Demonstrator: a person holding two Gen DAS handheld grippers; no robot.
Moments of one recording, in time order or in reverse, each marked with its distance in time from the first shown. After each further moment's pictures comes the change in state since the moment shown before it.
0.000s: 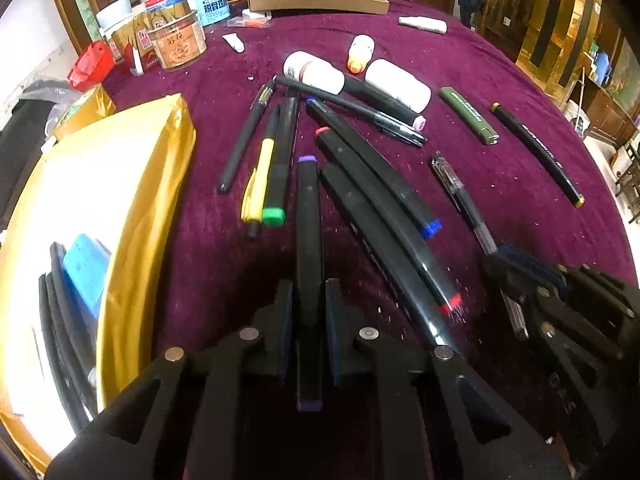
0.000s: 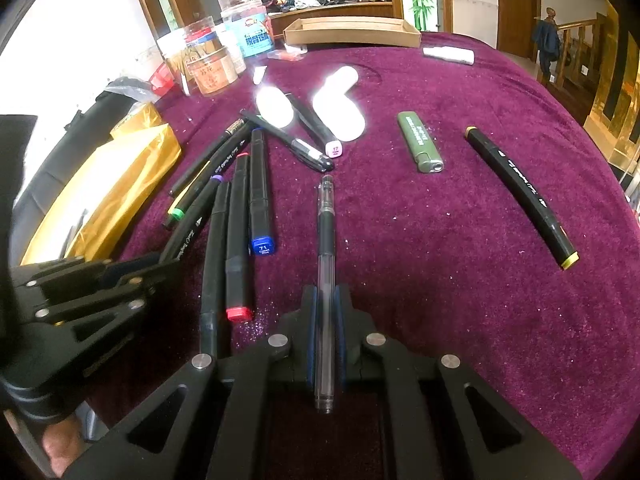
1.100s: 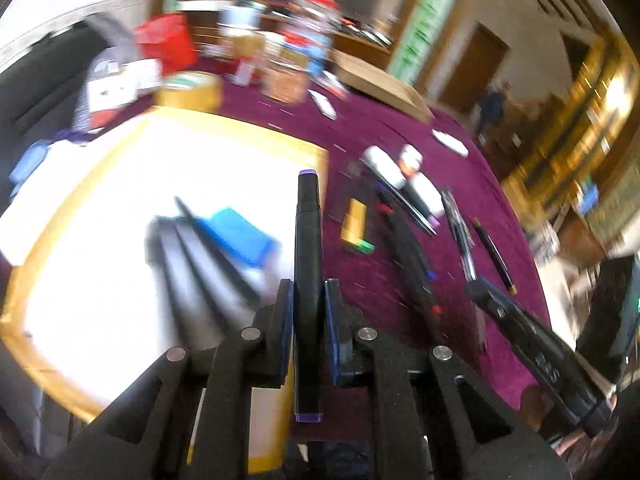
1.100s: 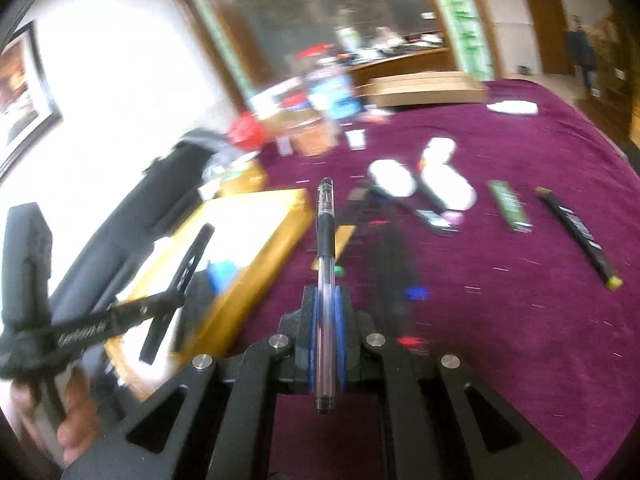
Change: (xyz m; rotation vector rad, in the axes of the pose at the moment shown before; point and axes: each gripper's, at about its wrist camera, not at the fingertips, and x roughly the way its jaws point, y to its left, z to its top) left arm -0.109 0.142 -0.053 -0.389 -0.190 -0.159; right arm -0.061 0.077 0.004 -0.021 -0.185 0.317
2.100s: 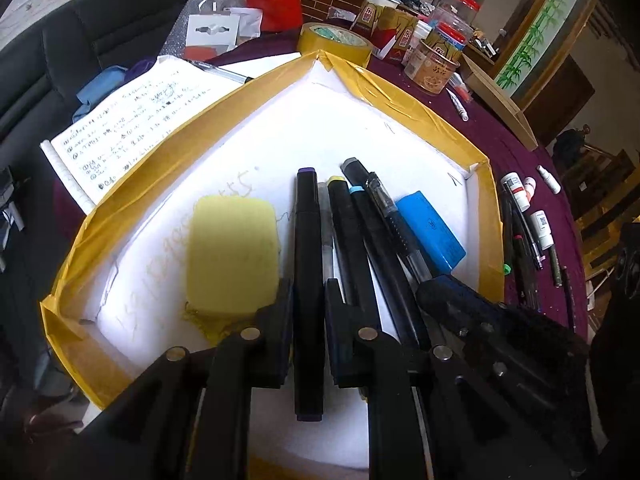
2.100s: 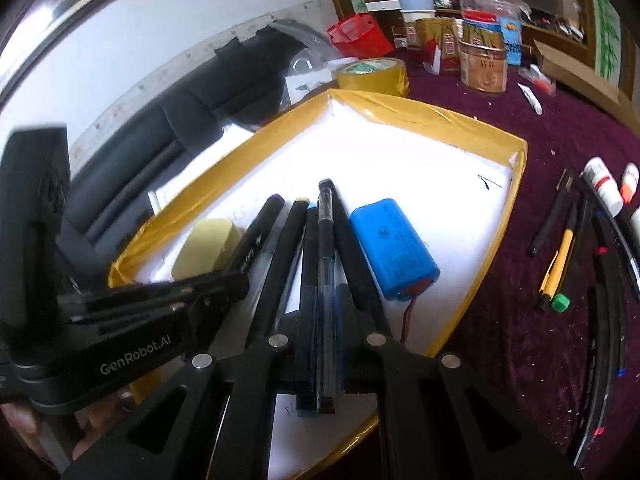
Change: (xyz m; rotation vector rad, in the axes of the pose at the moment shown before) left arm 0.038 0.100 -0.007 -0.214 0.096 0.191; right arm 0.142 0.125 -0.013 -0.310 0.315 0.114
